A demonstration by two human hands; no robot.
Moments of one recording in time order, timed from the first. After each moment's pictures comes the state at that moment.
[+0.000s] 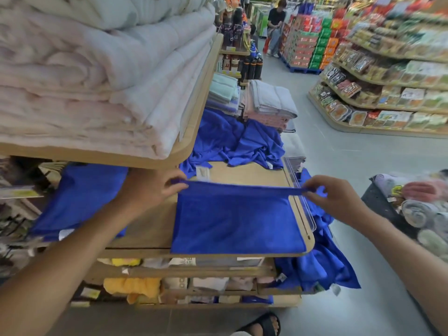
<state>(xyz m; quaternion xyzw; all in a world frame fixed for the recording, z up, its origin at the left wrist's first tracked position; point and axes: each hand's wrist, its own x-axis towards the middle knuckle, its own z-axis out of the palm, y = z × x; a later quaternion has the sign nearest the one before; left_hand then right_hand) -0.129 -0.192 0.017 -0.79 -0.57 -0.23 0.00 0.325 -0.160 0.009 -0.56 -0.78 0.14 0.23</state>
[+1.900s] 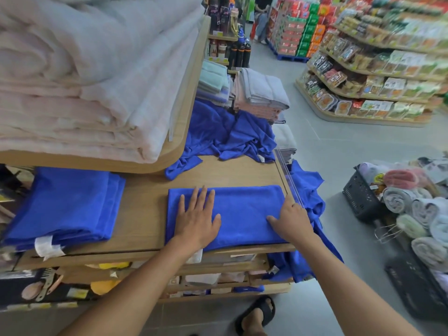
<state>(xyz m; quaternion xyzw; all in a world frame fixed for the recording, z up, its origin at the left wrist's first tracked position) -0.014 -0.182 -0.138 -0.75 -0.66 -0.04 -0.05 0.255 -0.171 -0.098 -0.76 -0.63 0.13 0.00</state>
